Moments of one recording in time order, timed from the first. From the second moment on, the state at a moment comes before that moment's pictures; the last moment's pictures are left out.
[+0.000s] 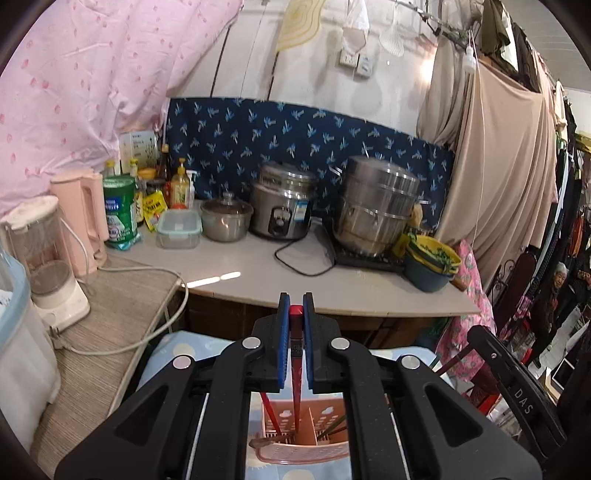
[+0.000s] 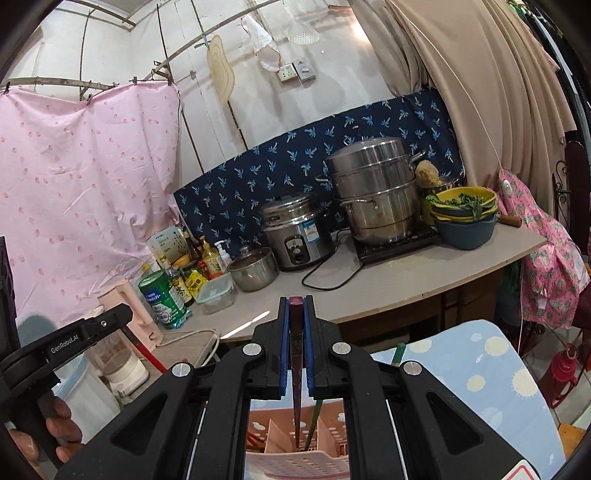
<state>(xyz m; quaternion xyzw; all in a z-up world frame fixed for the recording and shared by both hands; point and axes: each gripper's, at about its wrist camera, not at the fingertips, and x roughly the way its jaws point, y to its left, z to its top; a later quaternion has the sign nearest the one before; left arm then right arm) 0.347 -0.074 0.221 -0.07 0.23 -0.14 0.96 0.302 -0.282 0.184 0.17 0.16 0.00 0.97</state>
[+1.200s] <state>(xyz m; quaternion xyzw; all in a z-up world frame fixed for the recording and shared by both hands) 0.262 -0.054 0.152 -0.02 0.28 -0.10 0.95 0.200 -0.247 0.137 0.14 0.22 0.01 0.97</state>
